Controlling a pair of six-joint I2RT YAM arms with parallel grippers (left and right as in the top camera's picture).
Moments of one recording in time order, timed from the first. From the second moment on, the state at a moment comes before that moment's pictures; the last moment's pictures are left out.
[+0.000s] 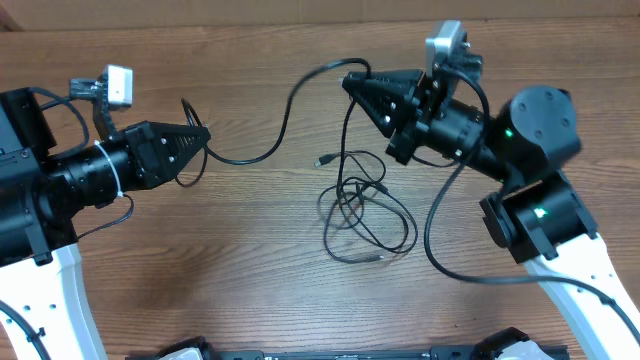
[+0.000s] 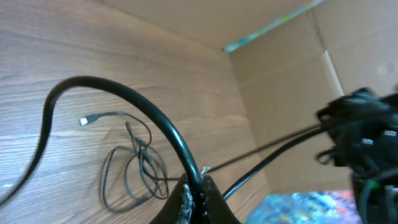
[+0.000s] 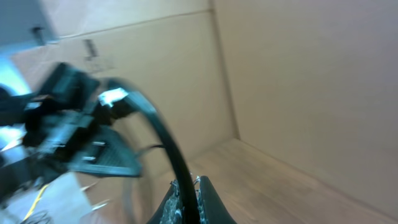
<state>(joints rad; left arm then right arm) 0.30 1.25 1.66 -1.30 1.04 -0.14 0.42 1.19 1.24 0.08 -0.67 0.35</state>
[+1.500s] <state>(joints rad) -0.30 1.68 1.30 -1.04 0.93 -0.02 0.42 1.39 1.16 -0.73 -0.49 0.31</state>
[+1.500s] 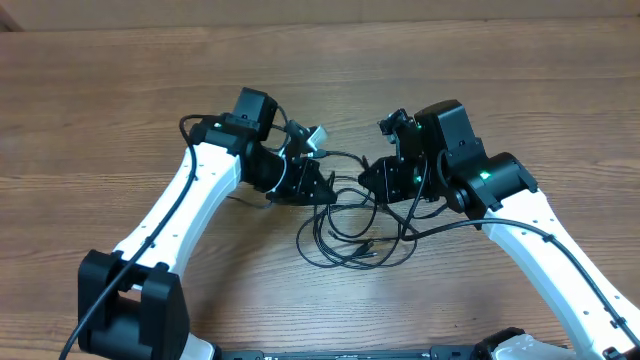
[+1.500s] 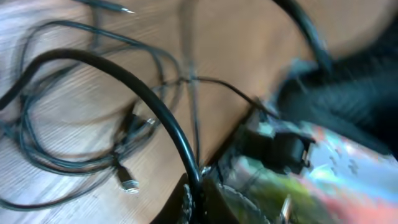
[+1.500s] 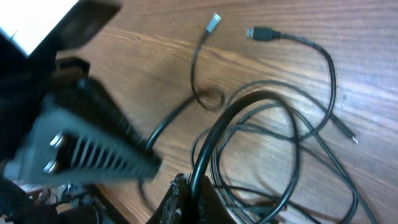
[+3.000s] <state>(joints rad) 0.00 1.46 1.30 -1.25 1.48 0.16 0.42 1.42 1.16 -0.45 -0.75 0.09</state>
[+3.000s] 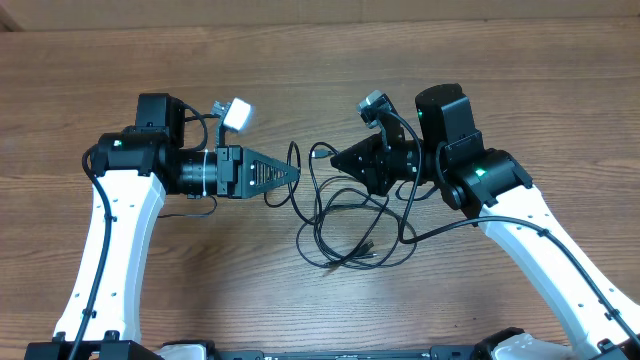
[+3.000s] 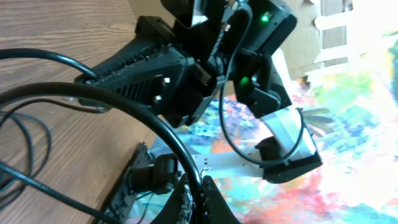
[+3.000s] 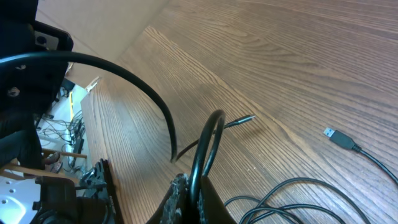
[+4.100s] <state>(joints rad) -0.07 1.46 1.30 -1.22 1.55 0.10 0.46 1.45 1.16 -0.32 -0.86 0.09</state>
